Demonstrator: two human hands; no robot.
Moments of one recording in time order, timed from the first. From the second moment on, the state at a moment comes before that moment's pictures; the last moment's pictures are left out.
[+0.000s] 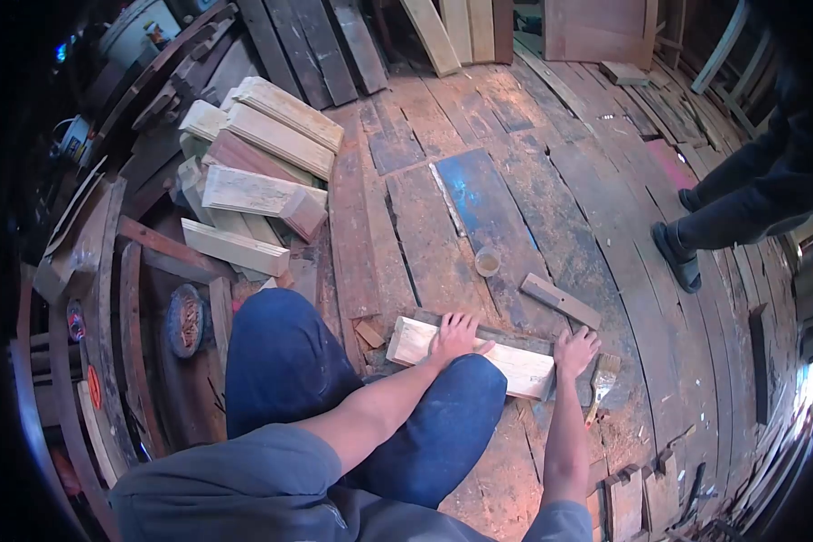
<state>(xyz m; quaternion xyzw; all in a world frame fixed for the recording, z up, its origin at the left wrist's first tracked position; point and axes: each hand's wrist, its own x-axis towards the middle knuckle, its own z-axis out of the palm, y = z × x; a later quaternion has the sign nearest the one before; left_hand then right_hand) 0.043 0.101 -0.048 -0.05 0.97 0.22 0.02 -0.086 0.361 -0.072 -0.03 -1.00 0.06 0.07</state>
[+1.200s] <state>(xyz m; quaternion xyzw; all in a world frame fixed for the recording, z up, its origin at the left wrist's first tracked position) 0.051 0.063 -0.031 -0.04 0.98 0.20 0.01 -0.085 0.352 -0.031 -0.02 -0.99 0.14 0.01</state>
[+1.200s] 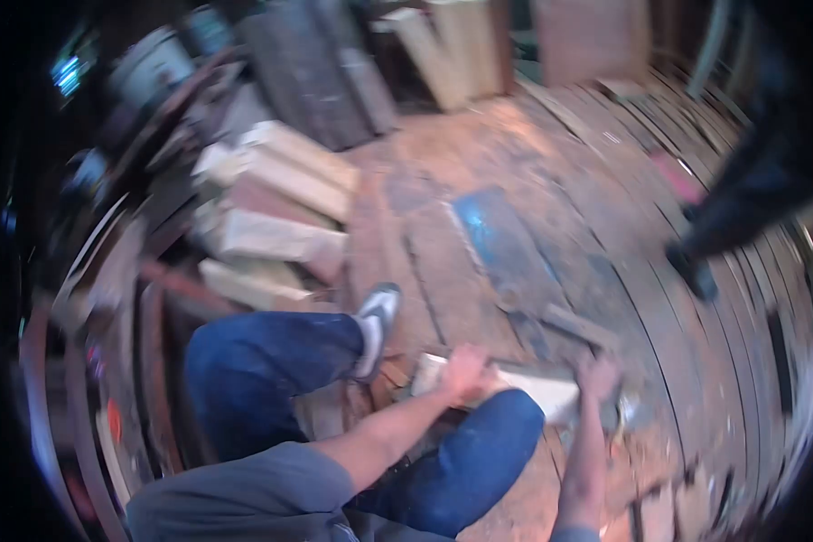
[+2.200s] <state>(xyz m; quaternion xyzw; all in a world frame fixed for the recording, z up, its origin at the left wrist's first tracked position) 0.040 0.057 -0.023 -0.03 0.97 0.21 0.07 -0.006 0.450 -0.047 -0.32 -0.94 0.05 0.05</state>
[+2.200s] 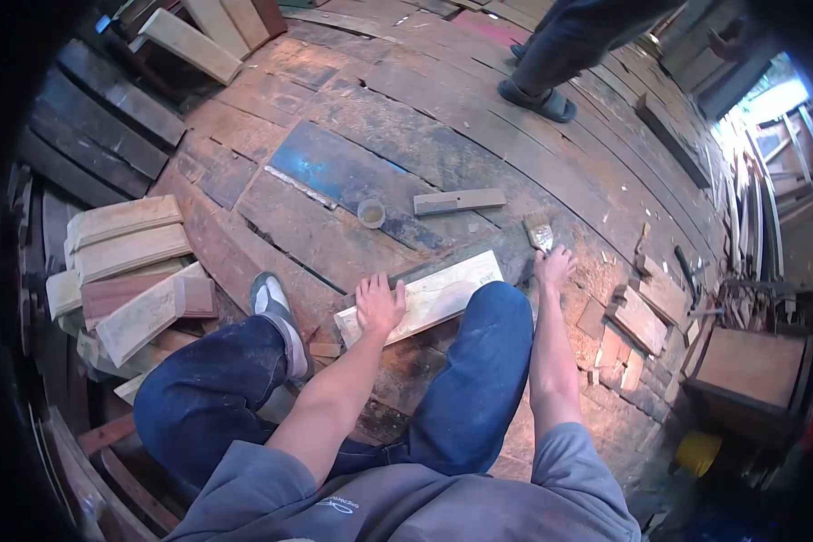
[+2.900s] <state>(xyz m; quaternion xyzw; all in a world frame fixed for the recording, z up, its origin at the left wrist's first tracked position) 0.045 0.055 -0.027 -0.03 0.97 0.22 0.07 -0.139 0.260 0.040 -0.06 -0.87 0.47 0.12</state>
